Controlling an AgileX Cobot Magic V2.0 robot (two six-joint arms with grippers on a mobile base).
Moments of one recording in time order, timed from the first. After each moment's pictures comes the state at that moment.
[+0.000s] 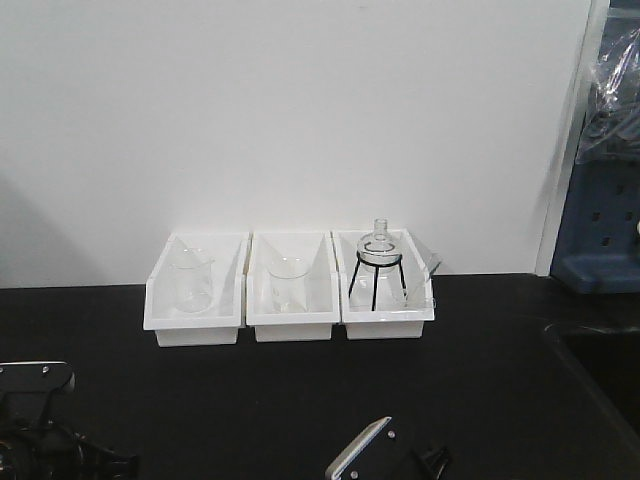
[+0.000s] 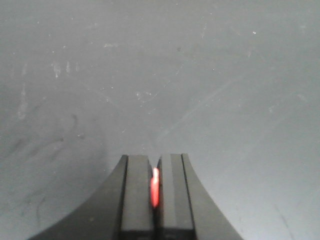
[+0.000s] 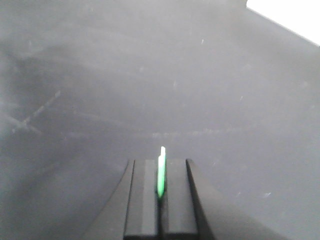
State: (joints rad) left arm -0.20 1.54 -0.73 -0.61 0.05 0.44; right arm 0.61 1.70 -0.69 -0.19 -0.40 -0.02
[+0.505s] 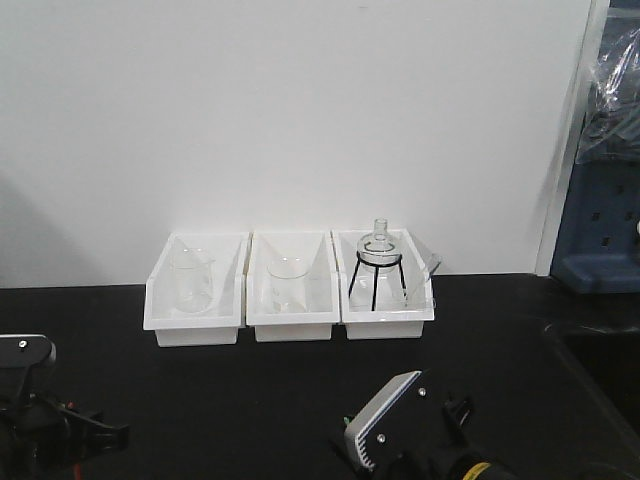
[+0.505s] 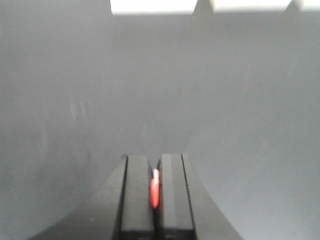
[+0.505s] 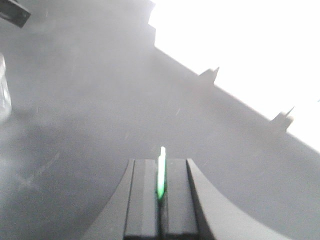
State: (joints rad) left arm -0.20 1.44 -0.73 -0.61 0.00 0.45; right arm 0.61 1.49 -0.69 -0.18 -0.35 -0.08
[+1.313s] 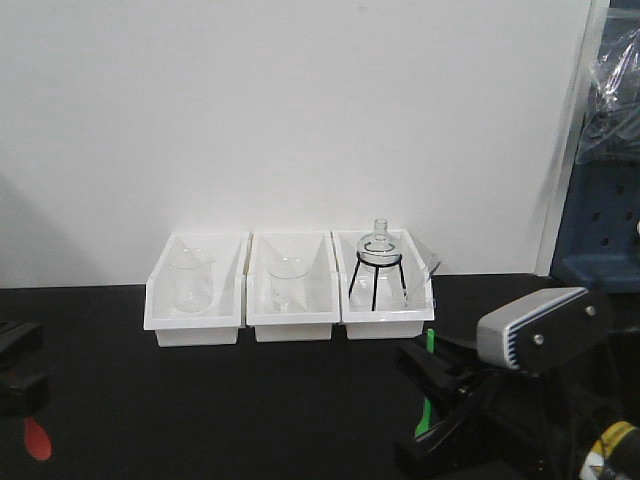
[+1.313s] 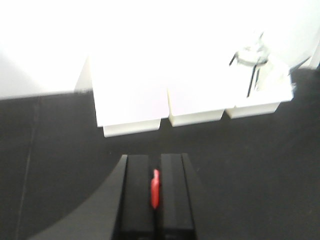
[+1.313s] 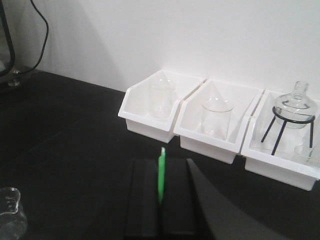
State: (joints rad) left arm -0.20 0.97 -0.72 -0.53 0.11 0.45; right arm 0.59 1.13 -0.69 0.15 -0.20 -0.11
